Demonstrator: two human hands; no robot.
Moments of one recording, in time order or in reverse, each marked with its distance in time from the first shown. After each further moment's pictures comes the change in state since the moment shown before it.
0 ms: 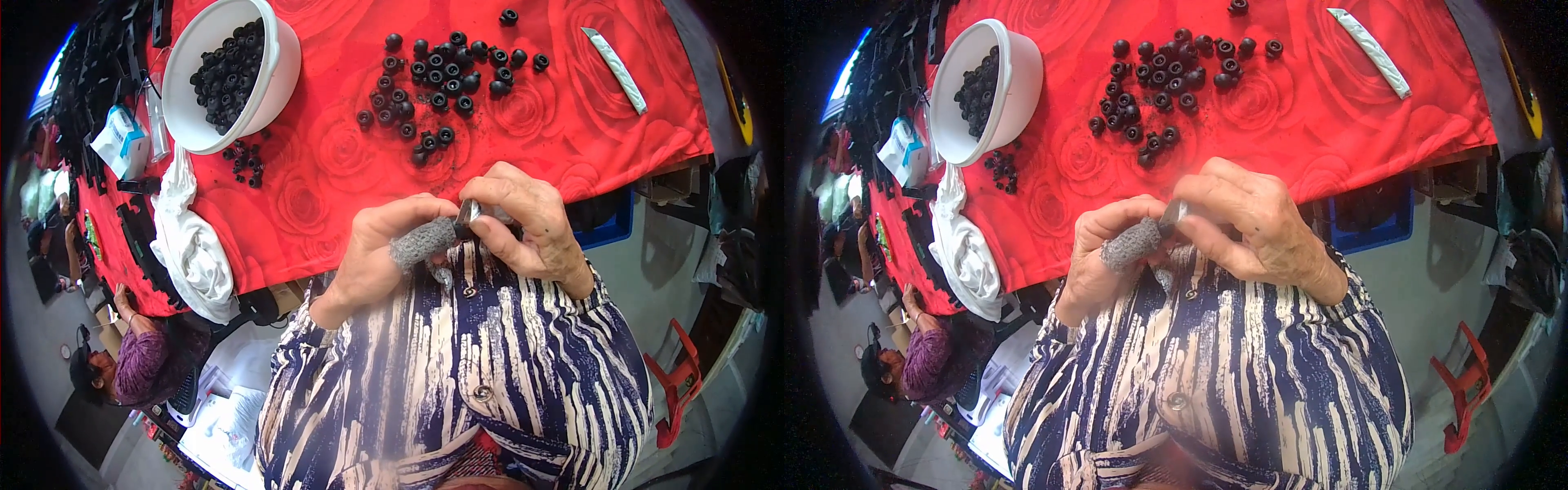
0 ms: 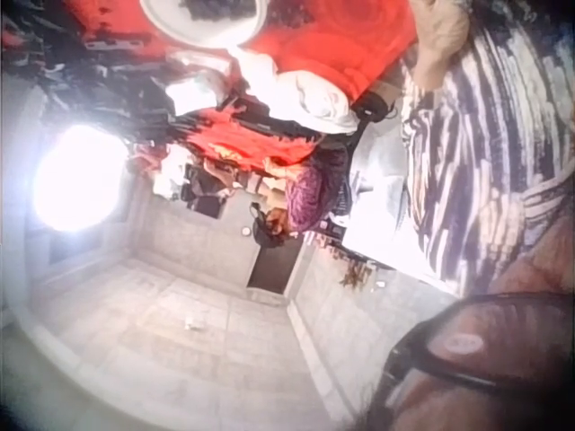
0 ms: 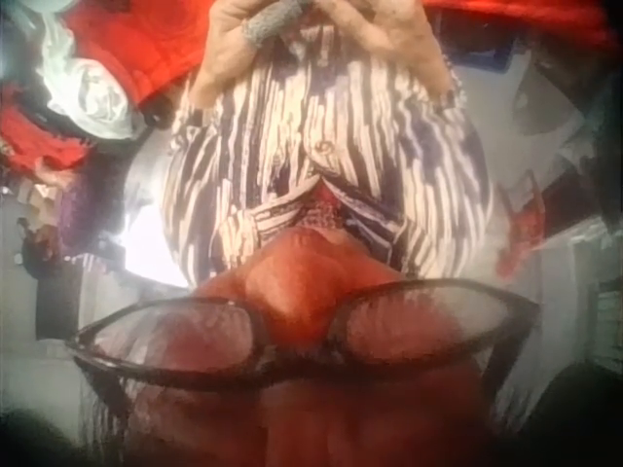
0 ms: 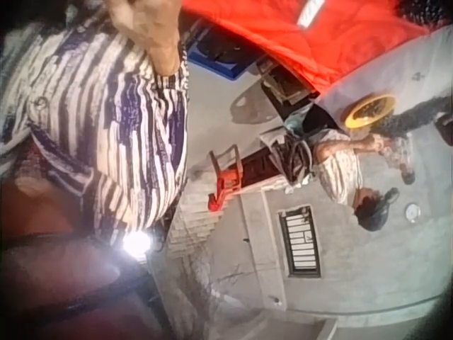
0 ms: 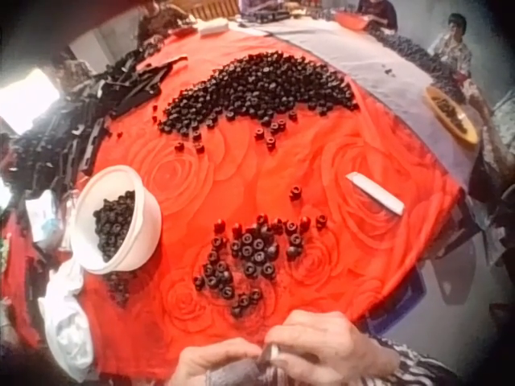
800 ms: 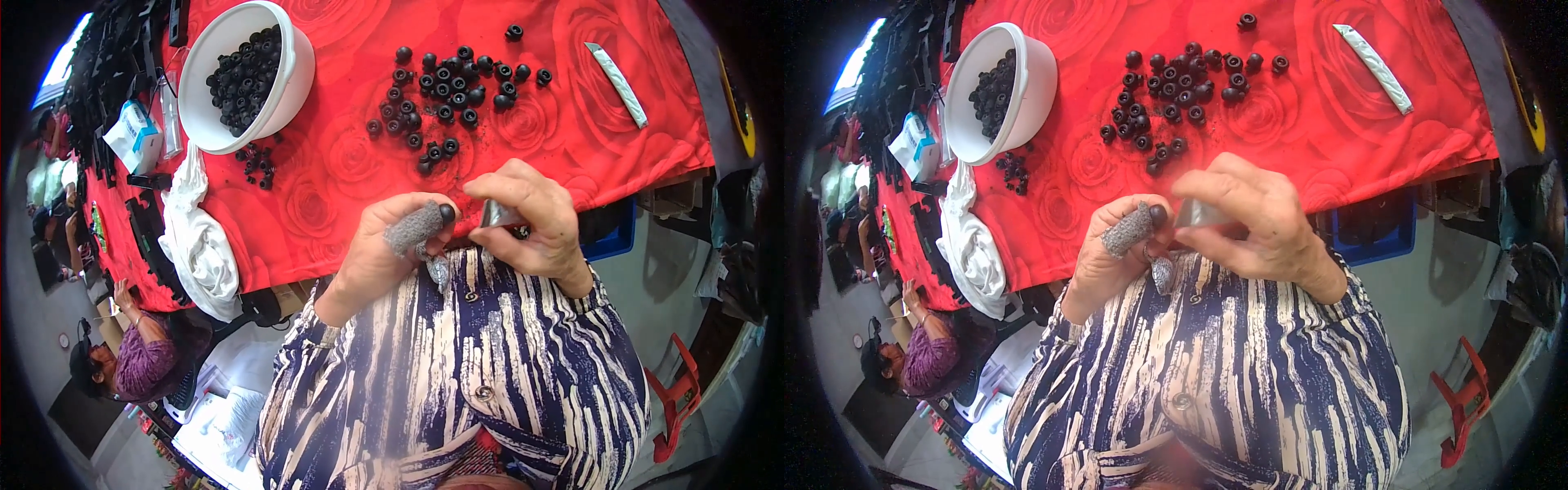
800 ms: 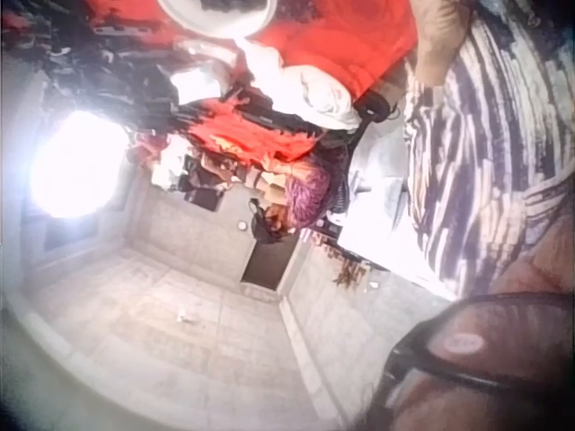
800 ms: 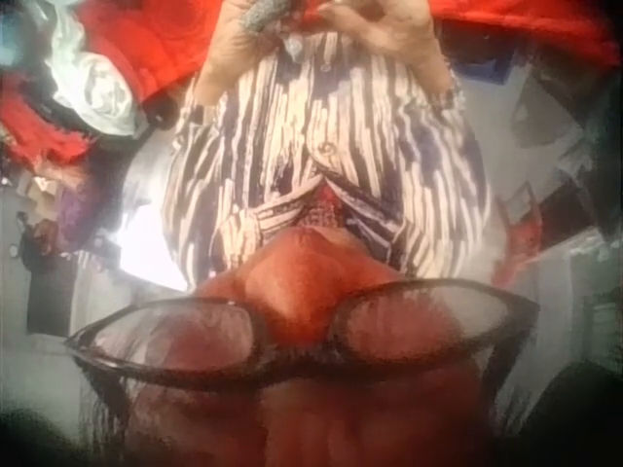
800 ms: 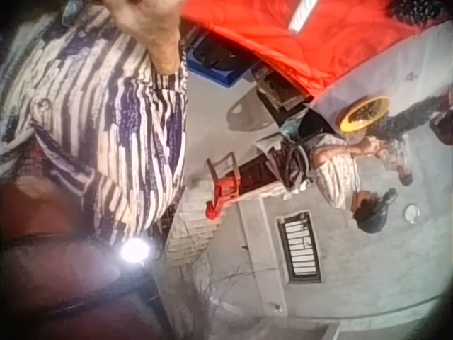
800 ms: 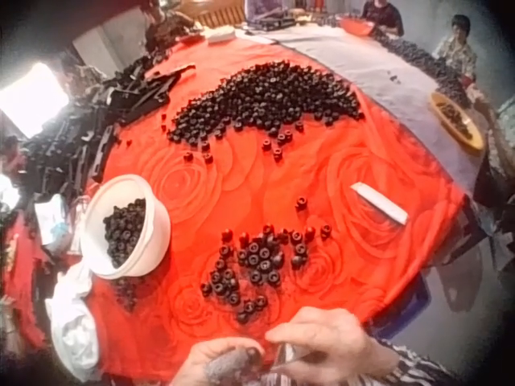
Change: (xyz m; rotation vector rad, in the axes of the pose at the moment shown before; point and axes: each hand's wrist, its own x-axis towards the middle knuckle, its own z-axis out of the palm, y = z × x) left_hand 0.005 -0.004 -0.003 -0.204 0.056 0.000; right_hand 0.011 0.001 -0.009 -0.042 0.059 -0.143
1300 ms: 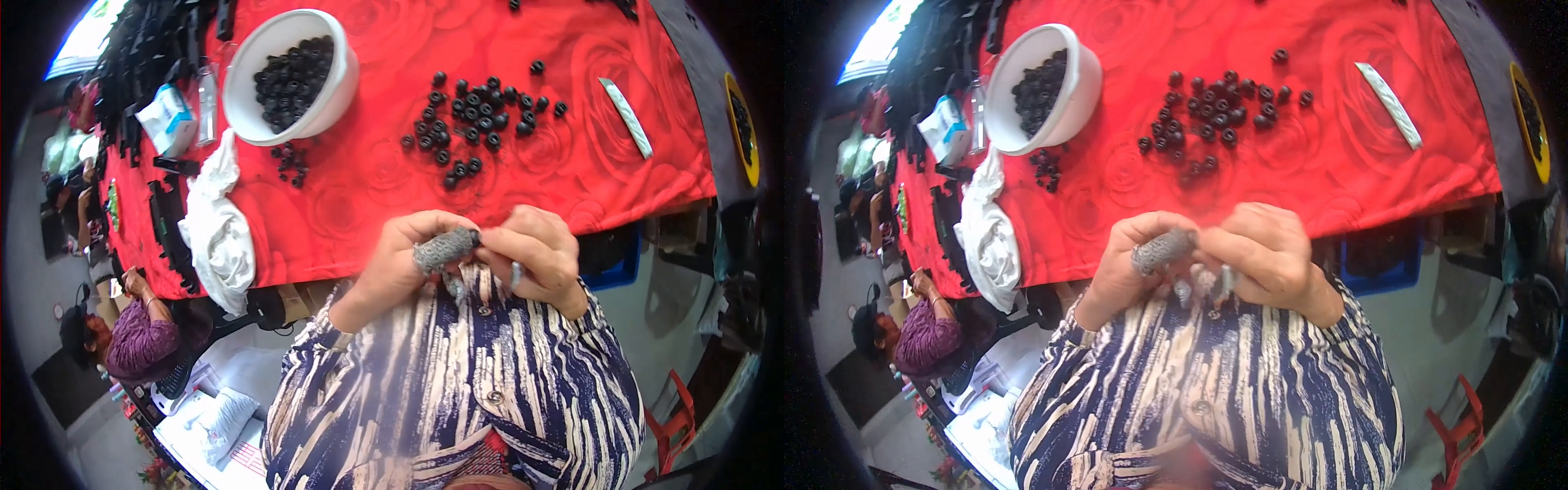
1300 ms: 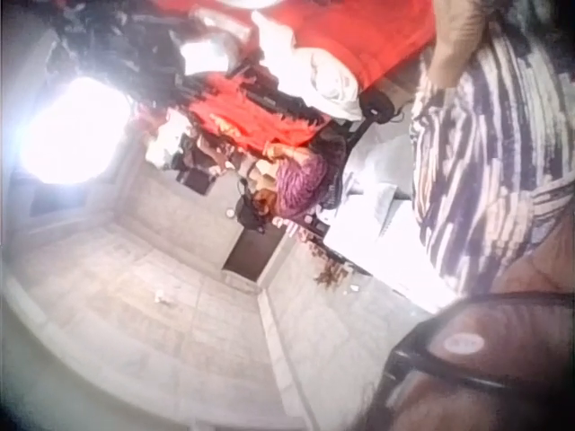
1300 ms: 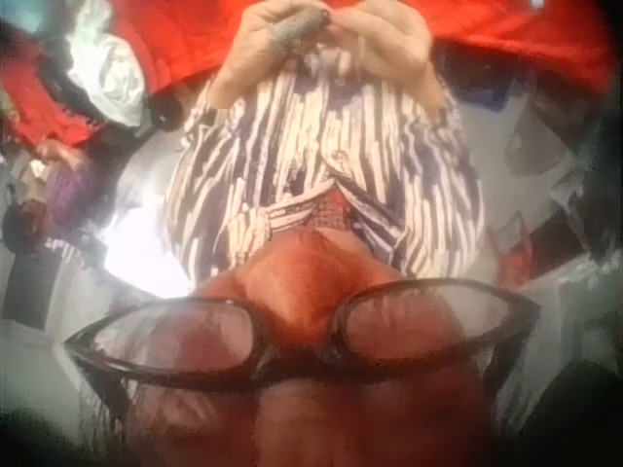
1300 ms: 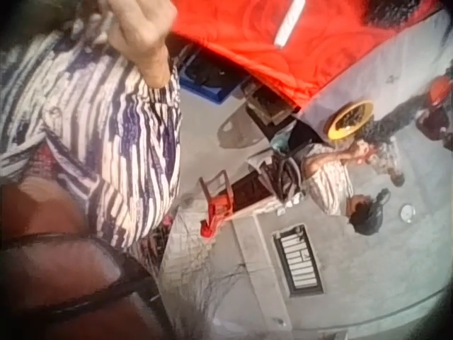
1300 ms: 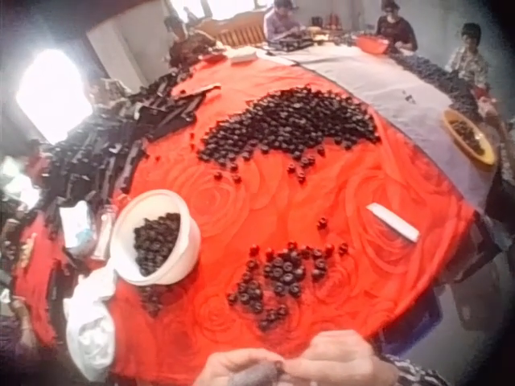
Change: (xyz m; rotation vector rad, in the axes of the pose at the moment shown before) left_hand -0.014 0.010 0.008 0.176 0.022 0.036; right_hand -0.002 0.001 0.018 -0.082 0.110 -0.391
